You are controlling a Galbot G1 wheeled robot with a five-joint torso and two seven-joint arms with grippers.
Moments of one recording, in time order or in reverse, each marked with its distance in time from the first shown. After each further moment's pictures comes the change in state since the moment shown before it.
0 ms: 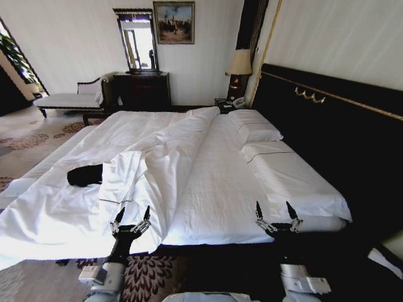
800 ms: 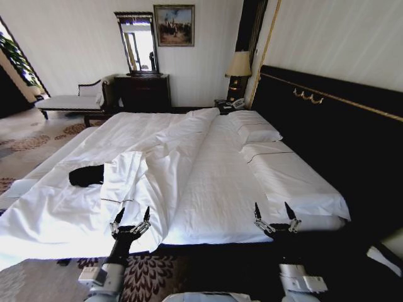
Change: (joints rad) left arm 0.016 0.010 0.002 0.002 0.018 -0.015 -0.003; right arm 0.003 0.006 -0.003 -0.013 -0.043 -0.008 0.018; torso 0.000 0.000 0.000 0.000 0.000
